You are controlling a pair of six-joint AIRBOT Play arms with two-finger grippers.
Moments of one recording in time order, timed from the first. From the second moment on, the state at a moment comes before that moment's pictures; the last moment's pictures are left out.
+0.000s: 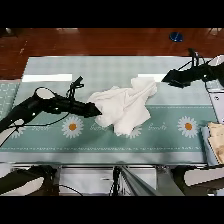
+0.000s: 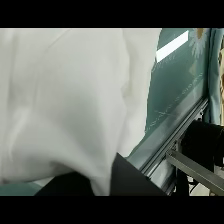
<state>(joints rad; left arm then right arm) -0.27 -1.29 0.79 0.50 -1.05 -1.09 -0.20 -1.68 1.39 -0.92 1.11 1.23</state>
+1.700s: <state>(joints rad) 0.21 -0.62 1.85 0.65 -1.52 -1.48 -0.17 -0.42 1.39 -0.90 1.12 1.61</state>
